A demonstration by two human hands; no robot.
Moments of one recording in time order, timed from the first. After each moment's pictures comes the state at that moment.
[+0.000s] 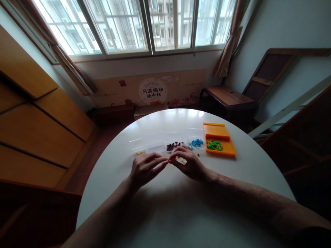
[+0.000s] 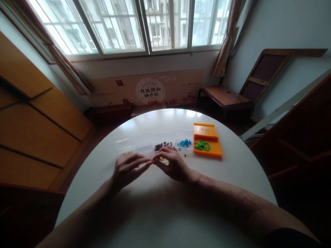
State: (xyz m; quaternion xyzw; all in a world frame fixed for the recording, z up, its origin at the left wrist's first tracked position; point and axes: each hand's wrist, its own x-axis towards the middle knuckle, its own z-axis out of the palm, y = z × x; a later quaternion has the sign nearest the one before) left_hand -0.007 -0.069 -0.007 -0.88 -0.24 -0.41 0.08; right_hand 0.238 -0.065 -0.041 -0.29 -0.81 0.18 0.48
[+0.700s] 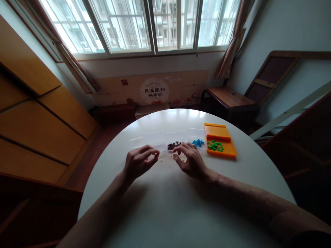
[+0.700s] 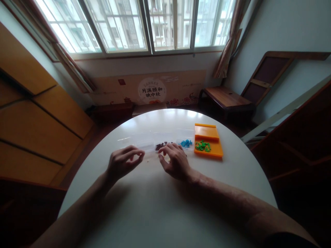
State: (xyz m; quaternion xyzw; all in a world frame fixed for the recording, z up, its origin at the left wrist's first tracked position) left_hand -0.032 -0.058 -0.005 -0.85 -0.34 -0.39 0.10; right_hand 0.237 -0.067 -0.043 -0.42 -0.79 0.11 0.42
